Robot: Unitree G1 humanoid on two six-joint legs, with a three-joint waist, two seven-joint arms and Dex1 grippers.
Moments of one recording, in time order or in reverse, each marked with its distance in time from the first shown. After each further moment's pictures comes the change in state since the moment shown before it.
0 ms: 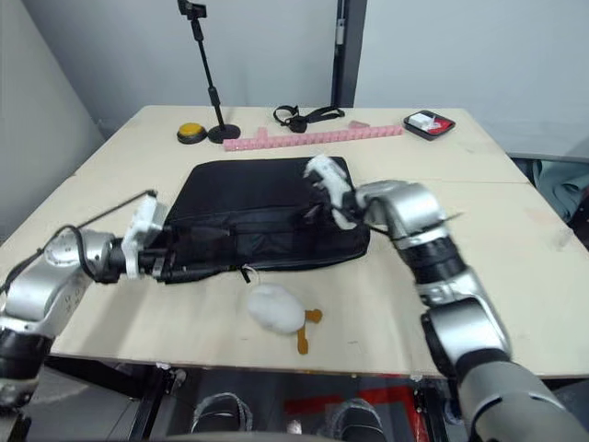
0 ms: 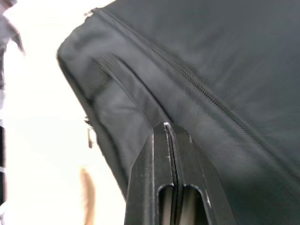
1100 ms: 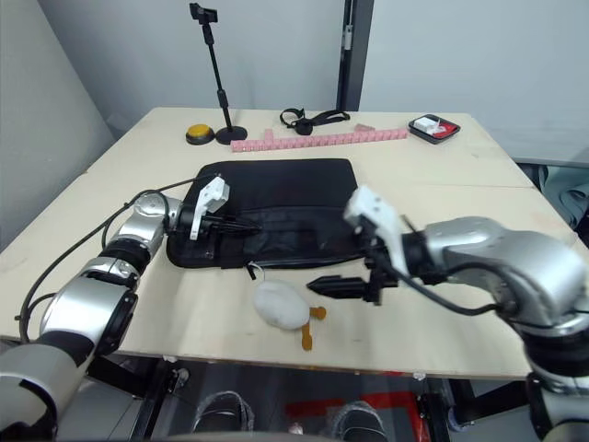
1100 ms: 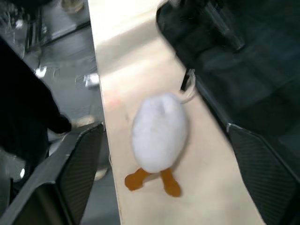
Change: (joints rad) left arm -0.615 -0.315 -0.212 1.208 0.451 -0.521 -0.217; right arm 0.299 -0.204 -0.008 -0.467 0.415 0.123 -0.203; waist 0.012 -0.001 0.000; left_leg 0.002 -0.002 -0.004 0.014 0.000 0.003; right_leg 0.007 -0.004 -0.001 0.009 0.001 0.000
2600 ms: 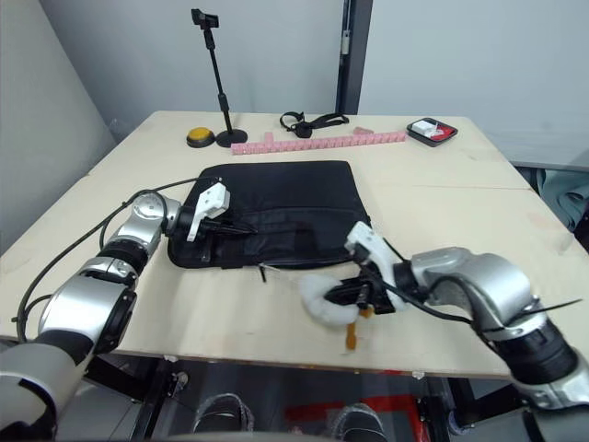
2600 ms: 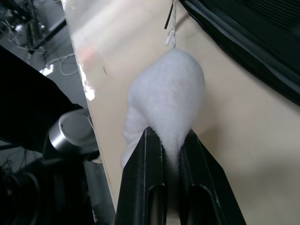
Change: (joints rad) left arm 0.001 0.009 0.009 0.038 0.114 -0.129 0.045; right arm 0.217 -0.139 0.025 0.153 -0.136 -0.155 0.173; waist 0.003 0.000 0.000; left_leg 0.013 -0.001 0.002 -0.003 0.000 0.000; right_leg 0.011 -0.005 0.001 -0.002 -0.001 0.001
